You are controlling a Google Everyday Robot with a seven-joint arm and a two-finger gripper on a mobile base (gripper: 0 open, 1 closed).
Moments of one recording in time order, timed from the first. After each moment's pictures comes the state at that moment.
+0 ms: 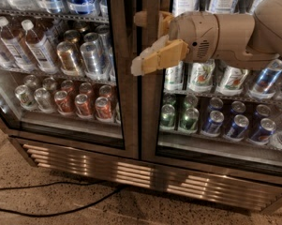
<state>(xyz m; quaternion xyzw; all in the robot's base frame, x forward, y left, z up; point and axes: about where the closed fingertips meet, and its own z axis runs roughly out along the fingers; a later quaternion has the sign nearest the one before) 0.489 0.012 1.039 -0.51 0.48 0.50 0.51</state>
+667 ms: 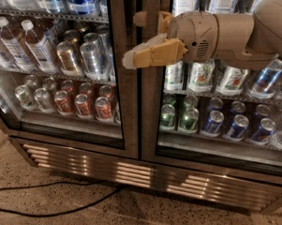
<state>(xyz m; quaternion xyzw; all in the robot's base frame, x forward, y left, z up) 0.489 0.012 1.039 -0.51 0.48 0.50 0.51</state>
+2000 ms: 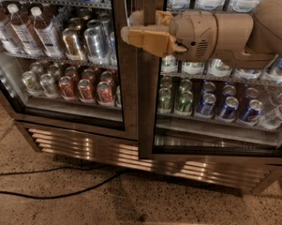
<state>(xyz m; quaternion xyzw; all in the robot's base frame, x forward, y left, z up) 0.489 0.012 1.039 -0.51 0.48 0.50 0.51</state>
